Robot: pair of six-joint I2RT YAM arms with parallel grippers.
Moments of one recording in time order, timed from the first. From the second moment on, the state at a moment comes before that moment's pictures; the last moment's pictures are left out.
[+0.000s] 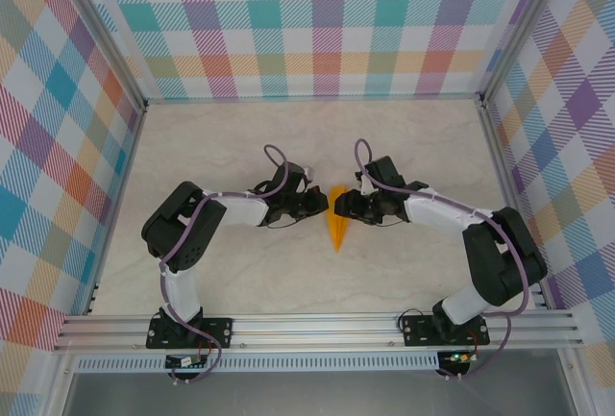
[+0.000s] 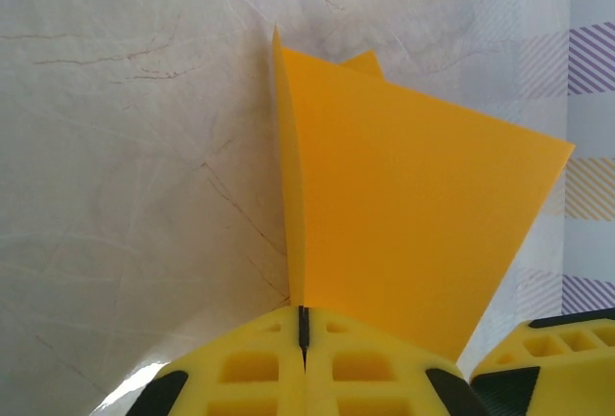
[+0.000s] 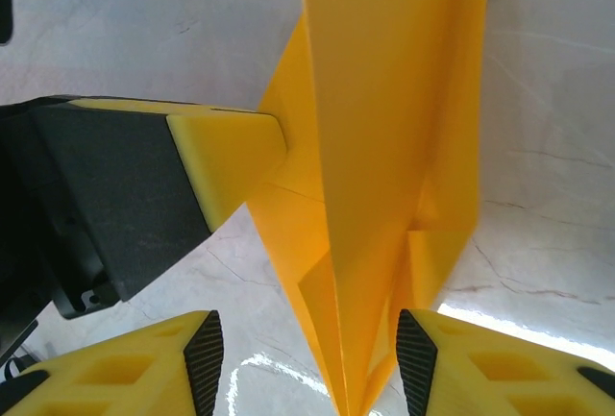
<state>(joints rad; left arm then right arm) -0.64 1.89 0.96 0.21 0.39 -0.88 0.51 1.55 0.86 -0.31 -0.42 0.65</state>
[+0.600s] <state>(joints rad) -0.64 1.89 0.93 0.21 0.38 -0.88 0.51 1.66 0.87 -0.31 -0.44 0.66</state>
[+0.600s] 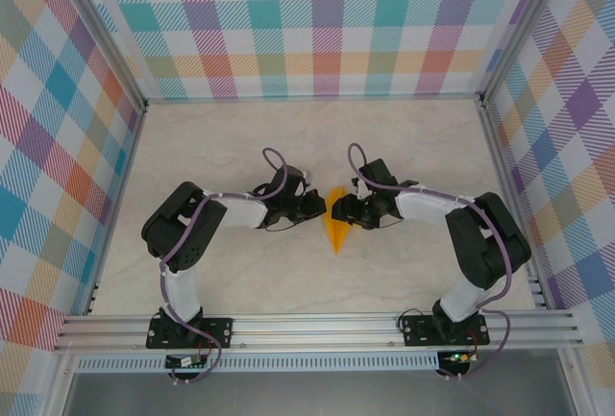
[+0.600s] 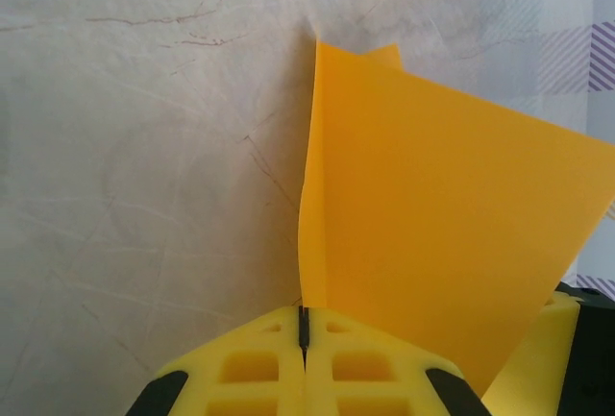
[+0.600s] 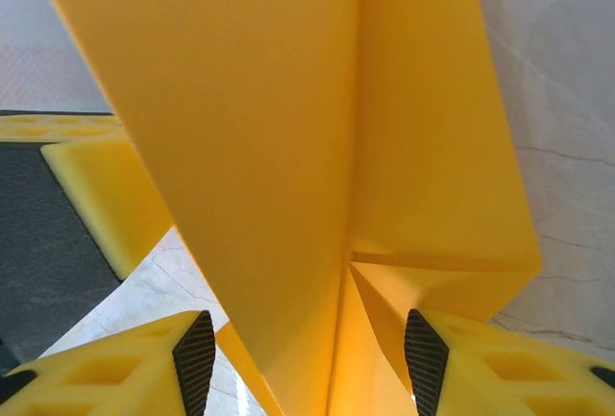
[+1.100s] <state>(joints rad) -0.63 1.90 0.91 0.22 0.35 -0.88 0.51 1.70 0.89 -0.31 -0.43 0.68</state>
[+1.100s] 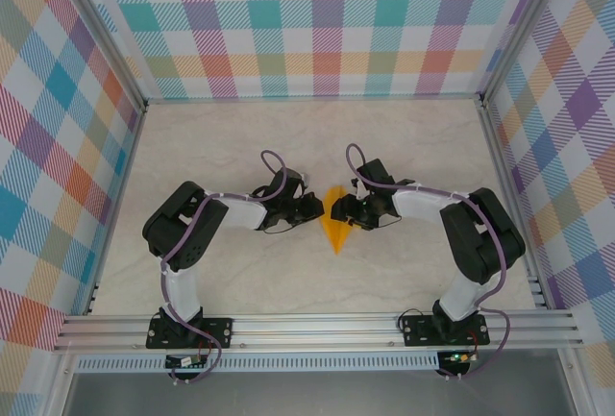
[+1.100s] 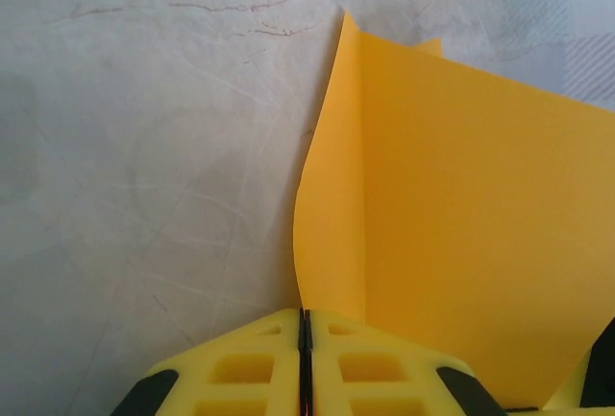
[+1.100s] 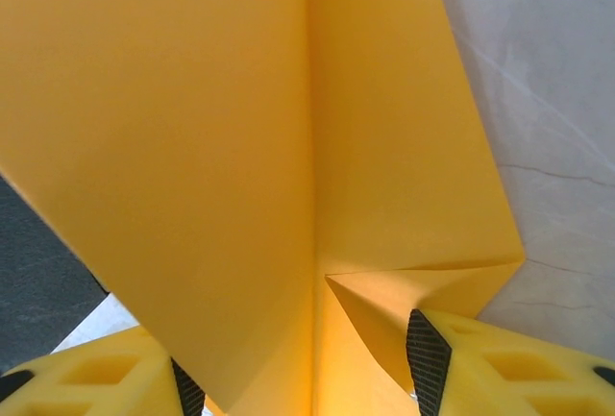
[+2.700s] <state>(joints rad) -0.63 1.91 0.90 0.26 0.36 -0.90 0.60 1.58 0.86 -0.40 -0.42 0.78</state>
